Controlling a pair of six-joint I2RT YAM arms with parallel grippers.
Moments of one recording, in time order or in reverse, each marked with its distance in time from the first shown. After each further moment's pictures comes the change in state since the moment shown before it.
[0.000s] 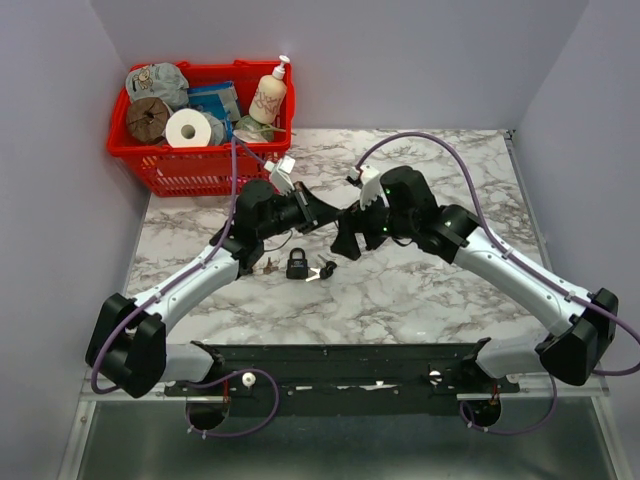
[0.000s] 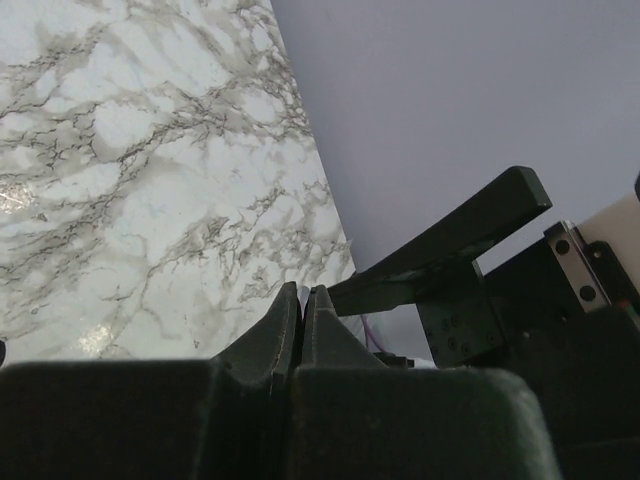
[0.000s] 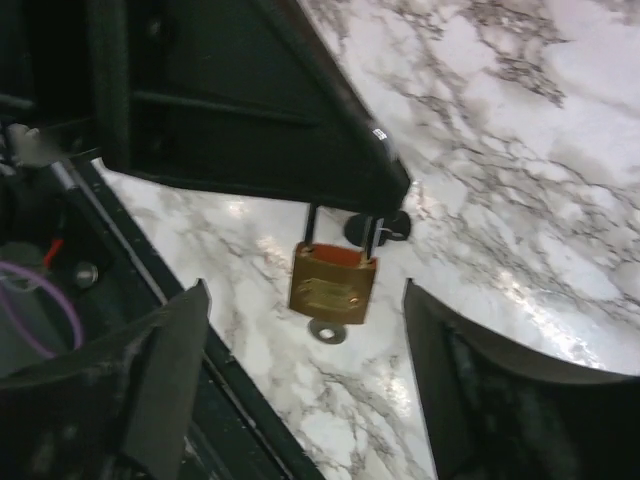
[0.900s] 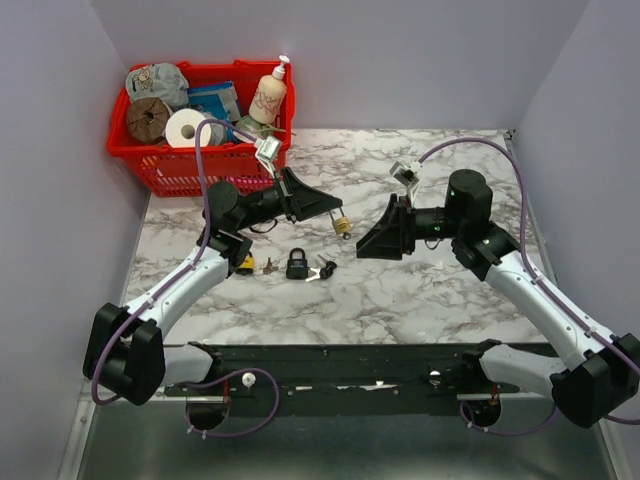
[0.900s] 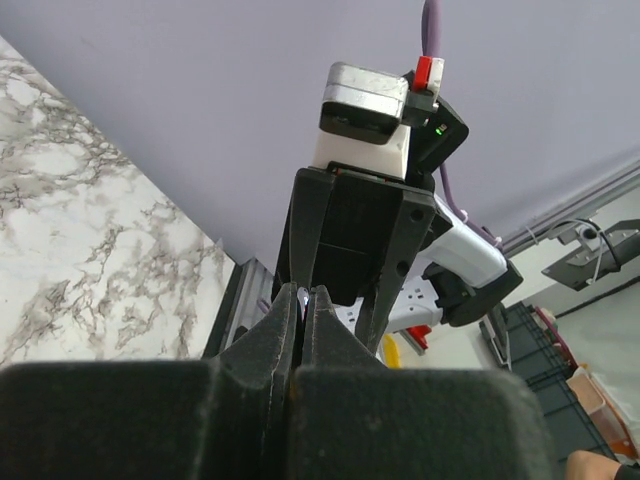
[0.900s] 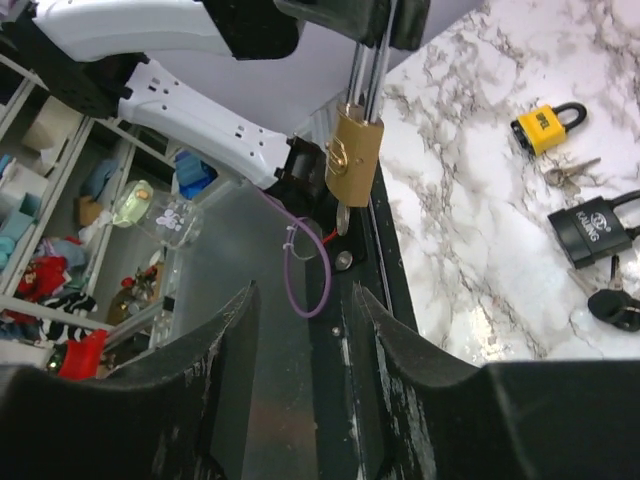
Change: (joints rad) left arm 0.099 -0.040 -0.012 0.489 0.374 -0.192; right arm -0.293 -0.225 -0.303 0.477 -0.879 0.322
